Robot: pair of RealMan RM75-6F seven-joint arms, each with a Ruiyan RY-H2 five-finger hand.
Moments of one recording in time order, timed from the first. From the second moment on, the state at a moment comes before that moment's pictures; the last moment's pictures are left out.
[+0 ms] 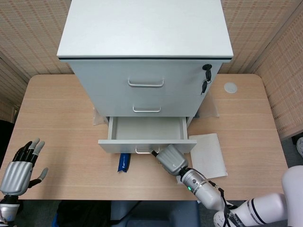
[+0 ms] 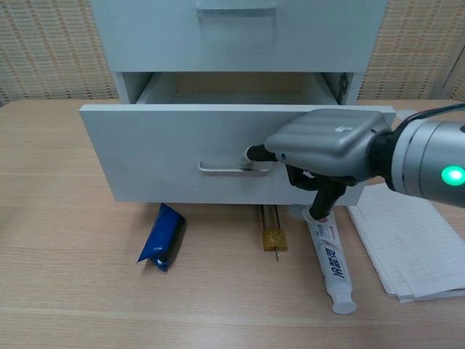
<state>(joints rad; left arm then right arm) -0.11 -1.16 -0.01 -1.63 1.56 1.49 0.15 0.94 -1.42 -0.02 -2.04 -0.85 1.12 -0.96</state>
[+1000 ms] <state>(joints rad) -0.11 -1.16 -0.02 -1.63 1.56 1.50 0.15 0.70 -1.22 -0.18 -2.17 -1.43 1.38 -0.76</state>
